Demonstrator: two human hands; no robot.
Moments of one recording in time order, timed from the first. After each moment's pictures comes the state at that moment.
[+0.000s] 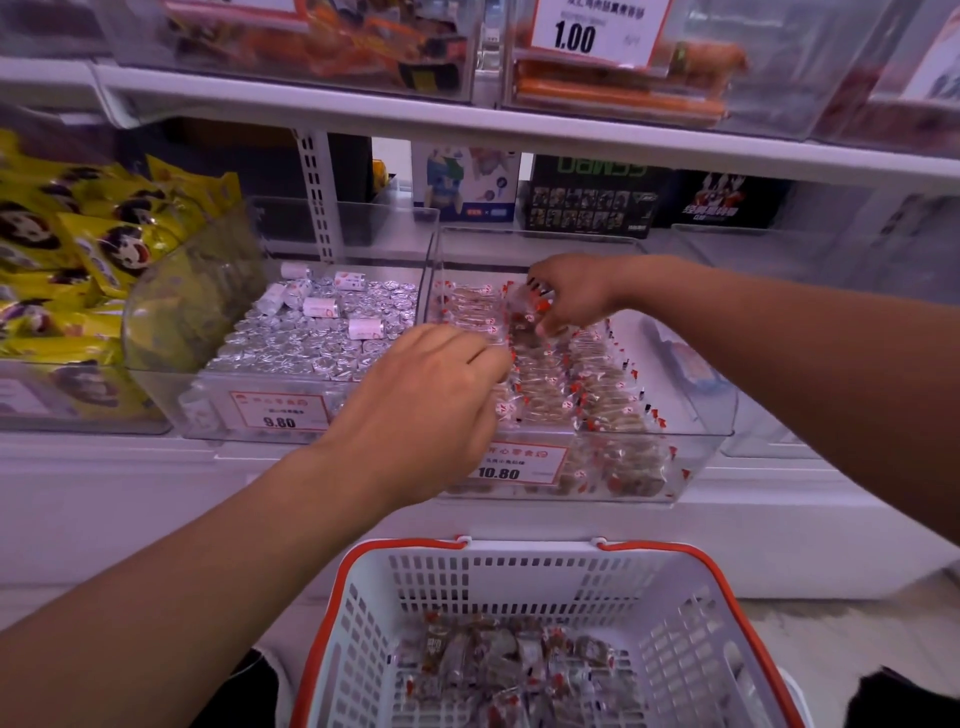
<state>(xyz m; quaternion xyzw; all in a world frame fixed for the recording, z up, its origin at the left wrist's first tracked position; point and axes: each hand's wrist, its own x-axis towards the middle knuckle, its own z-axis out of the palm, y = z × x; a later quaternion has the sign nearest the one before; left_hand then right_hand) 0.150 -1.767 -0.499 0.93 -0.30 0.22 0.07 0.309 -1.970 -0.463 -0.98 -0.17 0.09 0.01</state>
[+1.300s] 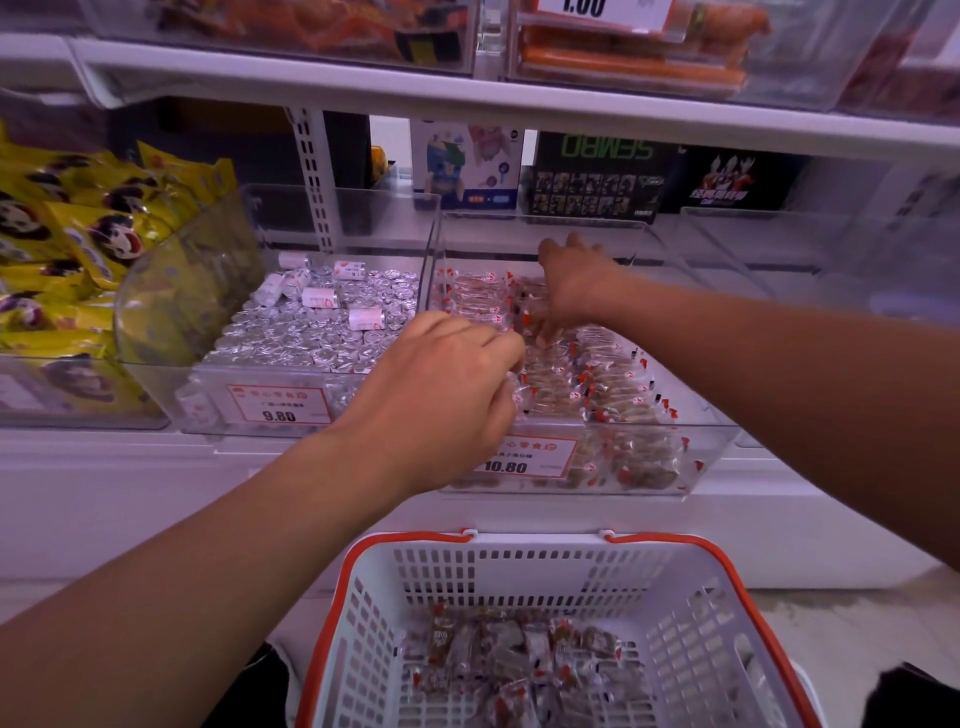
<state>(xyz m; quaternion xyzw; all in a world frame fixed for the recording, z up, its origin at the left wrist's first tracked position) 0.157 -1.773 -0.499 0.93 -0.30 0.20 0.08 0.308 -1.950 -0.488 -1.00 -0.02 0.00 -0.05</state>
